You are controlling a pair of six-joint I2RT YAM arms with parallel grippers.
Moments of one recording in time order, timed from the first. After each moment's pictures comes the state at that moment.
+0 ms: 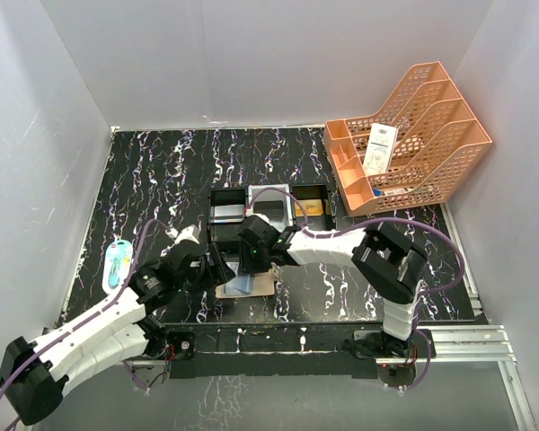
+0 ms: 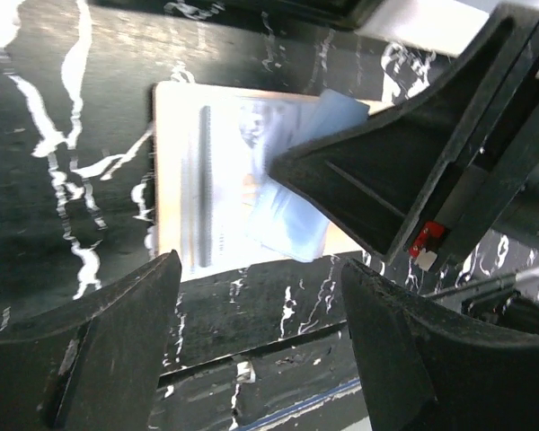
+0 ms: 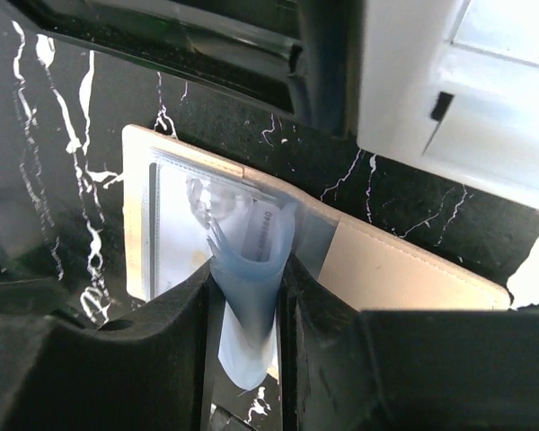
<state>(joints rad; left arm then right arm) -0.75 0.75 0.45 -0.55 -0.12 -0.98 1.02 1.86 1.15 -0.26 -0.01 0.84</state>
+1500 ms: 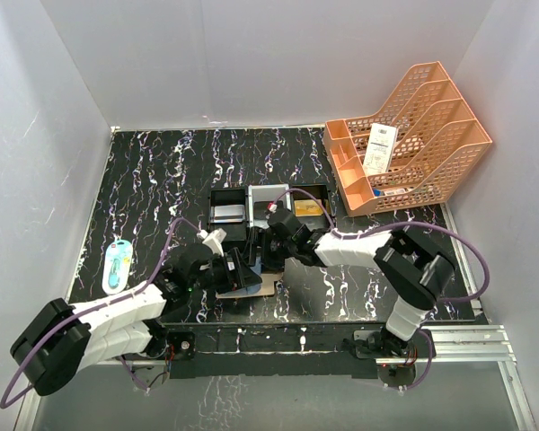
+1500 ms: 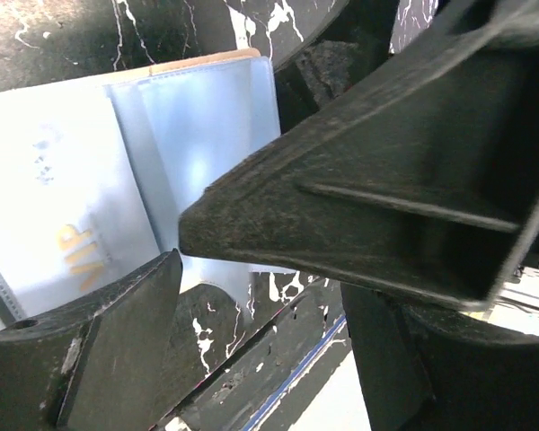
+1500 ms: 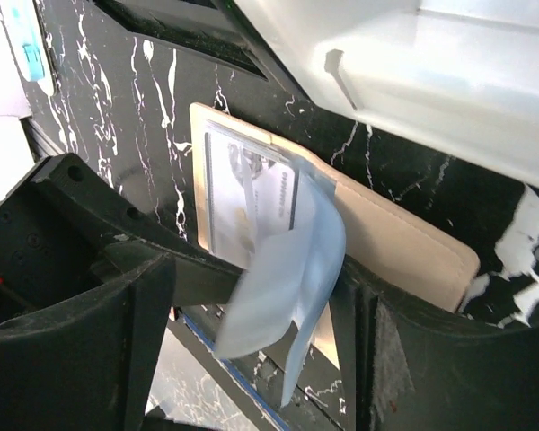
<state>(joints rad) -0.75 1.01 0.25 0.16 0.23 -0.96 0.87 1.71 0.87 0.09 -0.32 0.98</state>
